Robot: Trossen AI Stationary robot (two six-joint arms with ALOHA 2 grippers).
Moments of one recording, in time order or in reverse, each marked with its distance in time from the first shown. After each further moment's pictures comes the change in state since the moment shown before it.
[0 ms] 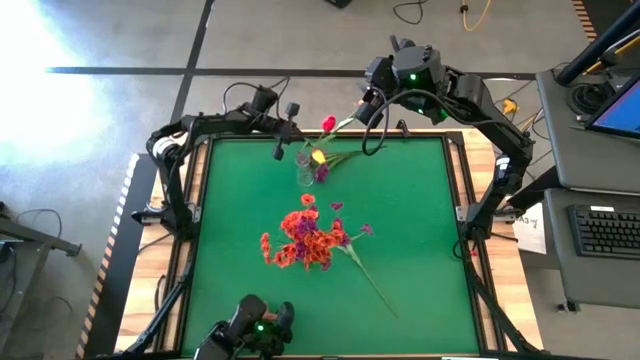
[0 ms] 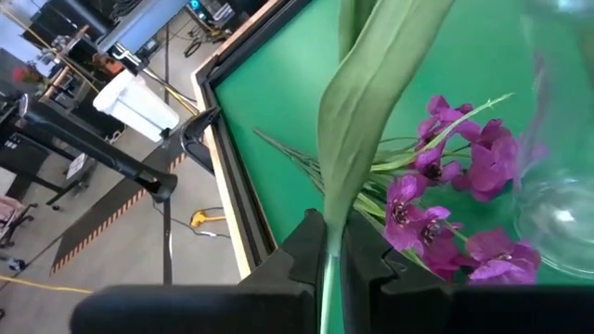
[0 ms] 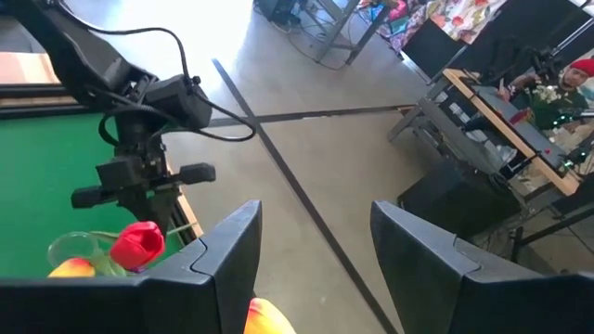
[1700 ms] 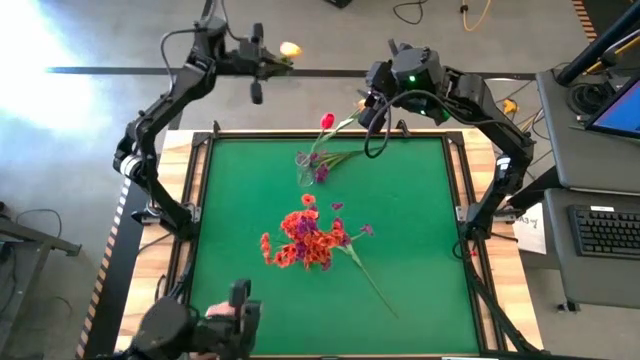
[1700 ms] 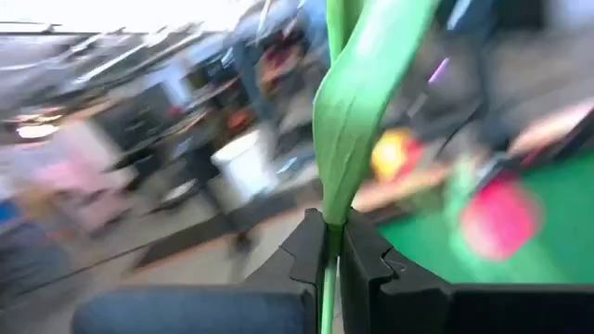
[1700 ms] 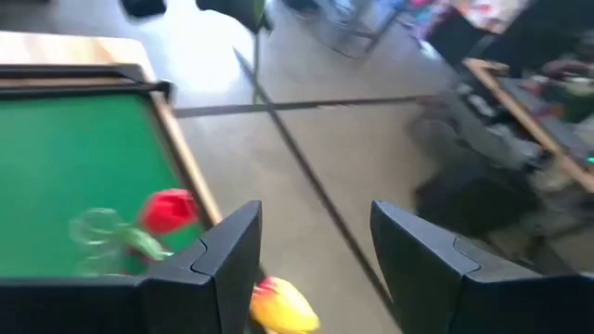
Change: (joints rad) left arm 0.105 -0.290 0.456 -0.137 0.124 -0.740; right arm 0.000 -0.003 0.000 -0.058 -0.057 0.016
